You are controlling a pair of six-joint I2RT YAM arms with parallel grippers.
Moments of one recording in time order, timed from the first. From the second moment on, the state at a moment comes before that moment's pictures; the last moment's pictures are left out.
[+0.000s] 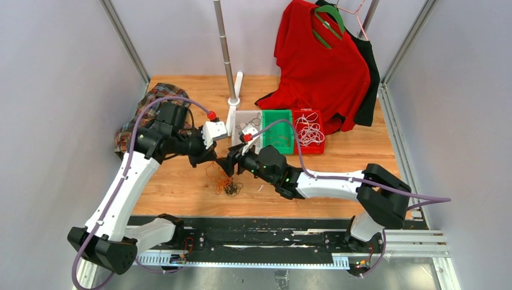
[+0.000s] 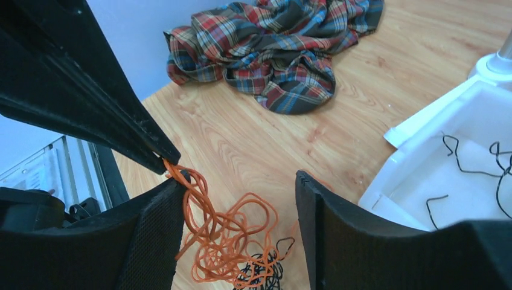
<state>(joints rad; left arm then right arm) -0.32 1.10 1.23 -1.09 0.60 0.70 1.12 1.58 0.86 0.66 0.13 0.25</state>
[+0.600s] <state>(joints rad) -0.33 1.11 1.18 -1.14 0.59 0.76 1.06 1.58 0.87 0.63 0.09 0.28</state>
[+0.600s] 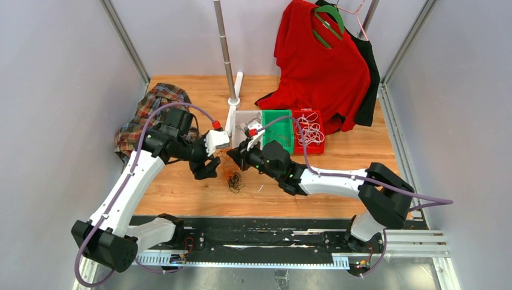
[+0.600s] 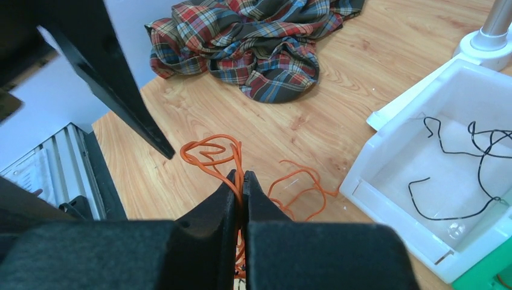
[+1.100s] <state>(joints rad) -0.33 1.16 1.04 -0.89 0.60 0.72 1.05 1.46 0.79 0.55 -0.08 0.36</state>
